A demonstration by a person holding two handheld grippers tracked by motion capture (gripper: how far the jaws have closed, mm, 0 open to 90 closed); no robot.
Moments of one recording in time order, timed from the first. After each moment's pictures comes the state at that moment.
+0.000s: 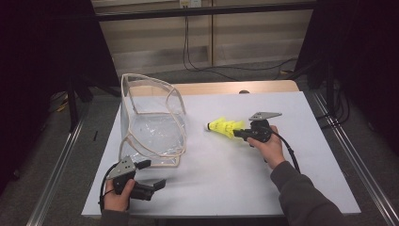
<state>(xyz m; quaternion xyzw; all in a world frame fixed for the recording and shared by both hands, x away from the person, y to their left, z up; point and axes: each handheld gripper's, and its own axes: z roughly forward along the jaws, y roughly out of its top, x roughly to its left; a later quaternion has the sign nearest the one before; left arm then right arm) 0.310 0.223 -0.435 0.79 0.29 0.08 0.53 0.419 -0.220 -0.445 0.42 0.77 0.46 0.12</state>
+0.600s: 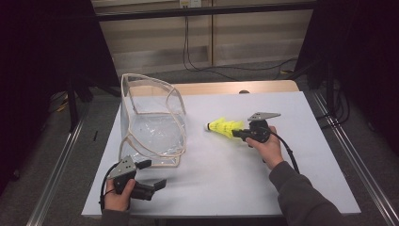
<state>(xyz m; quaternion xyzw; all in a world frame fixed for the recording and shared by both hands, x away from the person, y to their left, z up) 0.311 0.222 -0.435 0.80 0.29 0.08 0.52 0.419 -0.216 -0.447 0.42 0.77 0.47 0.12</state>
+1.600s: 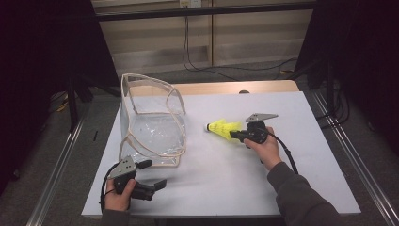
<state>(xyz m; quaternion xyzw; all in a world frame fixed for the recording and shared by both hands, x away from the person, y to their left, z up) 0.311 0.222 -0.436 0.80 0.29 0.08 0.52 0.419 -0.210 -0.450 0.41 0.77 0.47 0.11</state>
